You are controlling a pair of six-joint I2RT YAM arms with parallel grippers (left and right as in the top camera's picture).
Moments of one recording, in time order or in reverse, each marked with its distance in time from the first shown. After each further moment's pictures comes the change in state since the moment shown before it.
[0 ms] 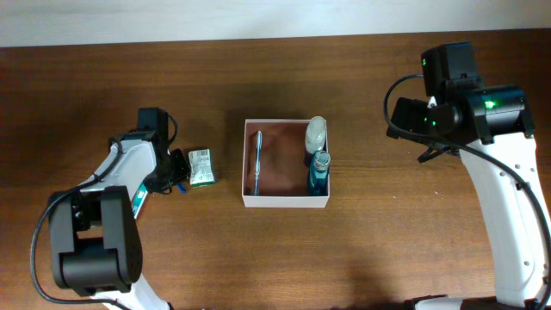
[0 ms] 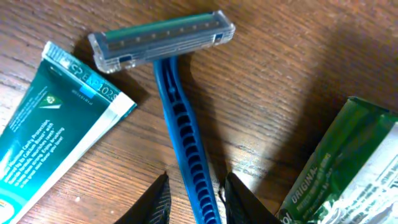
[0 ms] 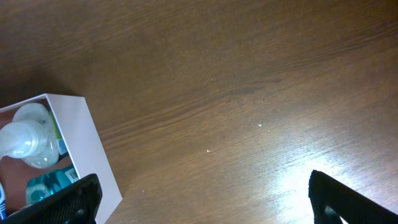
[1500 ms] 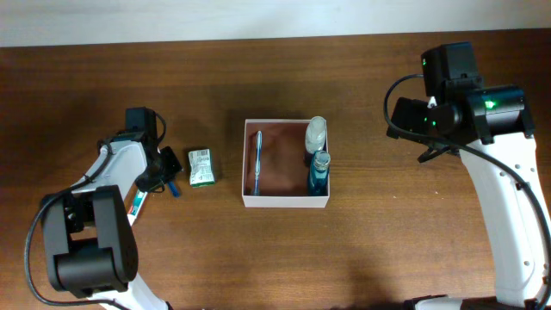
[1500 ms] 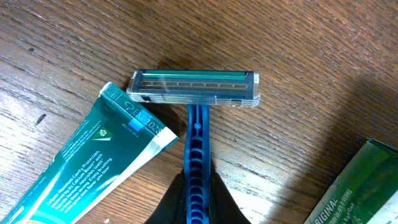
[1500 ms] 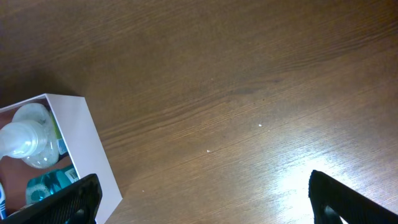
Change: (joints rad) left arm 0.057 0.000 -0.002 0.035 0.005 0.000; right arm 0.000 0.000 0.000 0.000 0.000 0.000
